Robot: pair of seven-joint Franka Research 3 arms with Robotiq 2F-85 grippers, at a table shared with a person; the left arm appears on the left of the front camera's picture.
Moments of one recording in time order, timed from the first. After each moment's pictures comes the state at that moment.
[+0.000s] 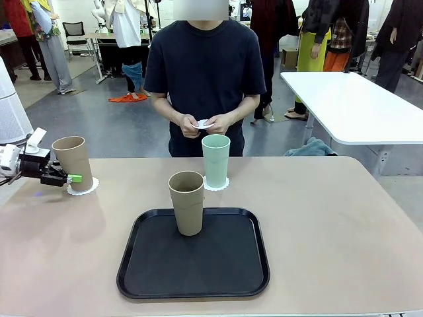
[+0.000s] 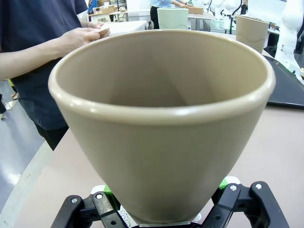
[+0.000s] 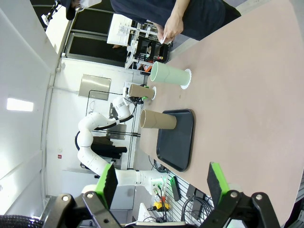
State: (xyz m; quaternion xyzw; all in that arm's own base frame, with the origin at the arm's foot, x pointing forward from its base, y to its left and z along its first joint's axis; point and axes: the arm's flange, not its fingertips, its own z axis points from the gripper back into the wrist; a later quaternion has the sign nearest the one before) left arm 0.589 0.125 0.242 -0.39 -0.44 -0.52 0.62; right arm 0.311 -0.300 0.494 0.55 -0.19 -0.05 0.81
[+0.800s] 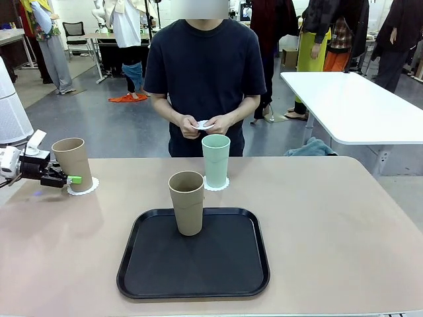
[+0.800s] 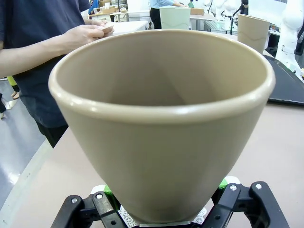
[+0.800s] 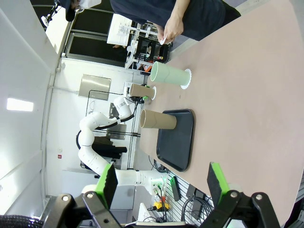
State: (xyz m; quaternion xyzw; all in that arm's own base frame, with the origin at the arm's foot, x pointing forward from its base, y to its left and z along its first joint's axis) left arm 0.594 0.129 0.234 -0.39 -0.44 -0.51 0.62; right arm 0.311 -0.300 0.494 0.55 -0.19 -0.05 0.81
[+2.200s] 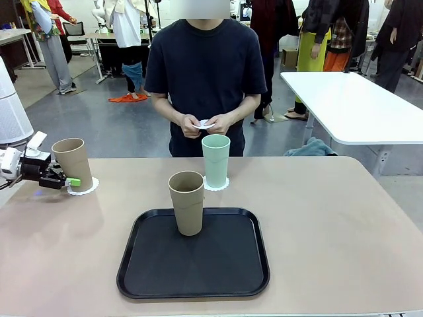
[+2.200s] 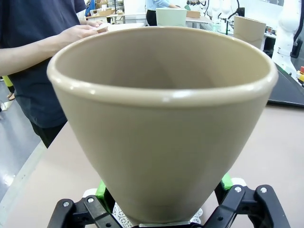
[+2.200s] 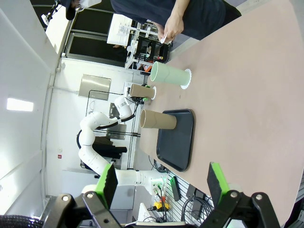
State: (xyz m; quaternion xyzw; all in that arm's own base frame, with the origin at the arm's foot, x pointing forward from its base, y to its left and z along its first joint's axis) left arm 0.593 0.129 0.230 -0.41 -0.44 -0.51 0.62; right arm 0.311 -0.300 0.494 0.55 -0.19 -0.05 0.81
